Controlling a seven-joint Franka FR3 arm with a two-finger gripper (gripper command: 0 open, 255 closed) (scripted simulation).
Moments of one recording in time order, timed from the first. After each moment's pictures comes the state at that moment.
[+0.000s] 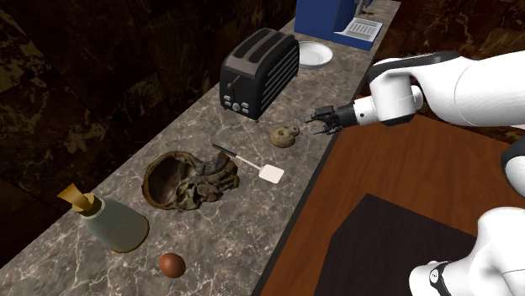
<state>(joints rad) 0.42 0.33 -1.21 -2.30 1.73 1.98 -0.94</state>
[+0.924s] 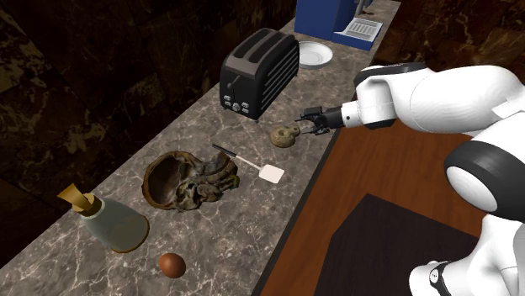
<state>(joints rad) 0.31 0.50 -1.08 -2.22 1.93 1.90 -0.94</state>
